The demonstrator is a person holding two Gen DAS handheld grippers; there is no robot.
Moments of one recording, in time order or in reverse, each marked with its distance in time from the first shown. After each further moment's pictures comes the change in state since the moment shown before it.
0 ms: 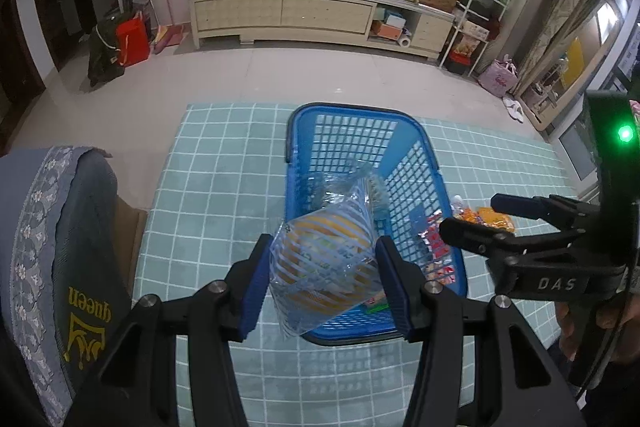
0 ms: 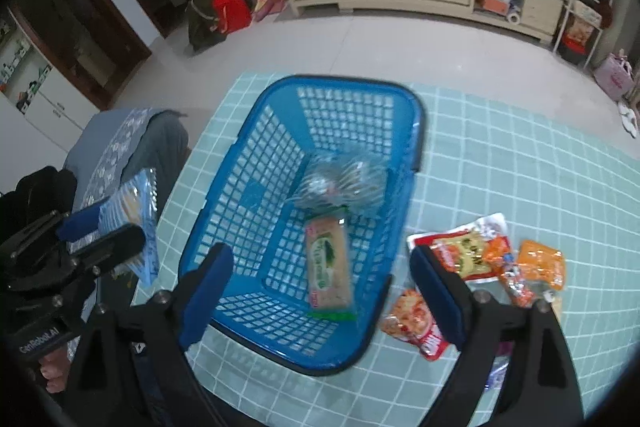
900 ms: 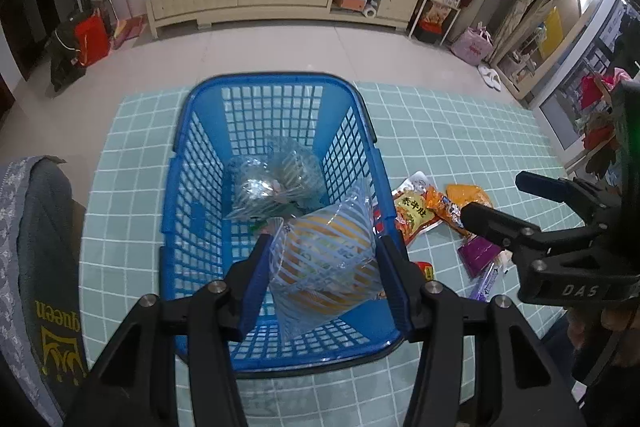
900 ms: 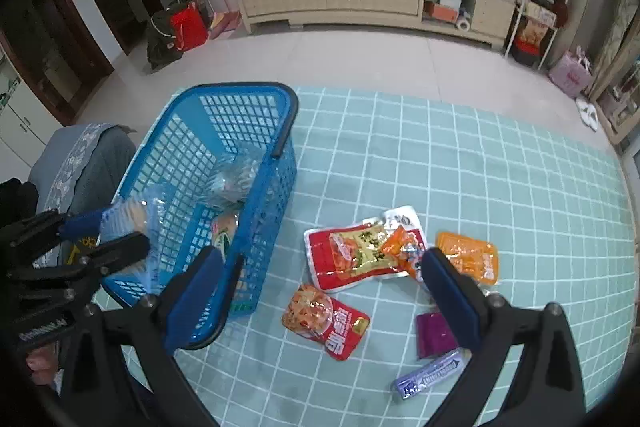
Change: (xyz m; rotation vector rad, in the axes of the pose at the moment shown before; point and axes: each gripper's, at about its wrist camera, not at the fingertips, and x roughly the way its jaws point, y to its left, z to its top) left arm 0.070 -0.064 0.006 0.073 0.096 -0.082; right arm -0.010 -0.080 -0.022 0.036 -0.057 -0.139
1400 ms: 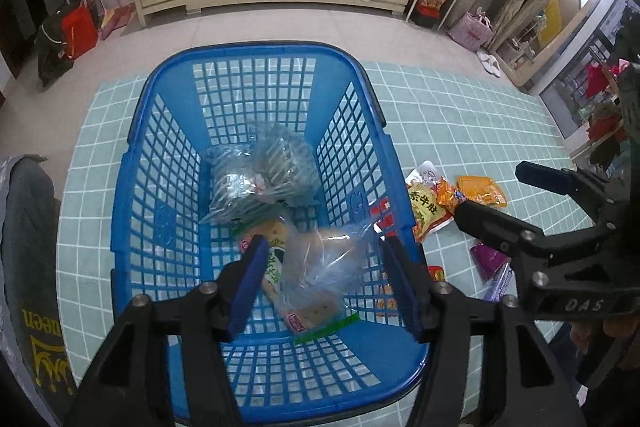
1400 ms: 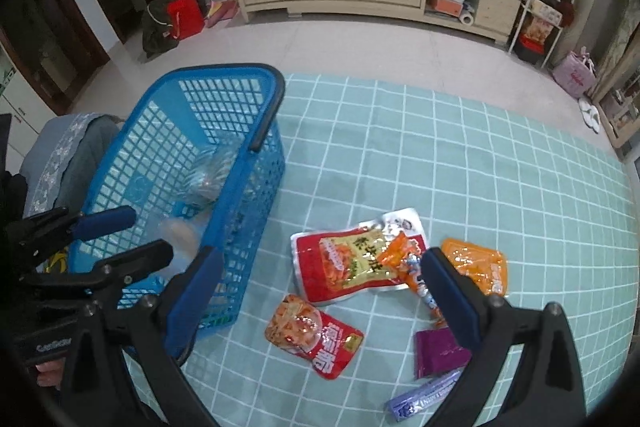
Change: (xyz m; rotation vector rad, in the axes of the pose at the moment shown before) left arm 0.044 -0.004 0.004 0.015 0.051 -0.017; right arm 0.036 -0.005 0.002 -0.019 0.030 -0.020
